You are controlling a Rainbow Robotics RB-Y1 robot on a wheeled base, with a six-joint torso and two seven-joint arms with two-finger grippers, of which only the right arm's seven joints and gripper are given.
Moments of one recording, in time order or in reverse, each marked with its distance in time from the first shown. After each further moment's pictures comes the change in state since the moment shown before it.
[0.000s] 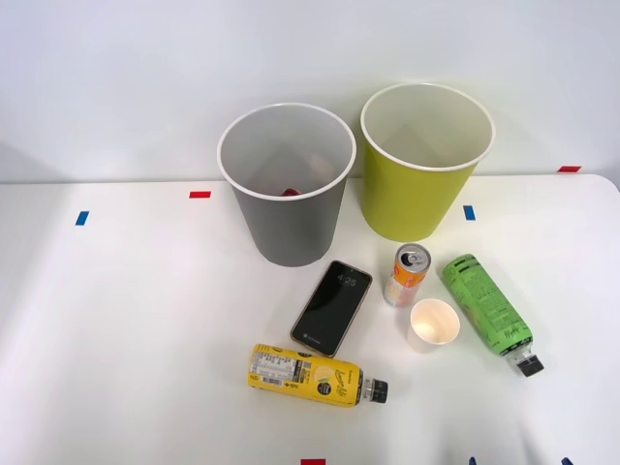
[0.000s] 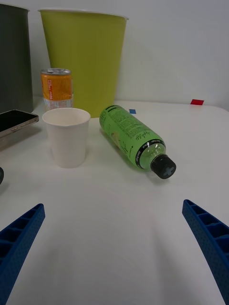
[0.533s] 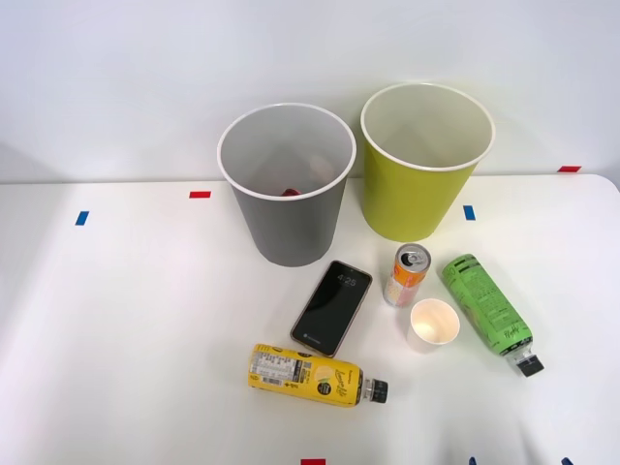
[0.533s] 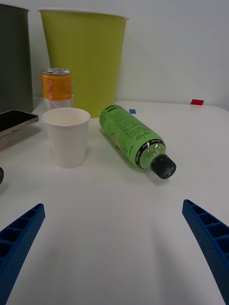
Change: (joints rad) arm -0.003 0.001 -0.002 0.004 -0.001 0.003 0.000
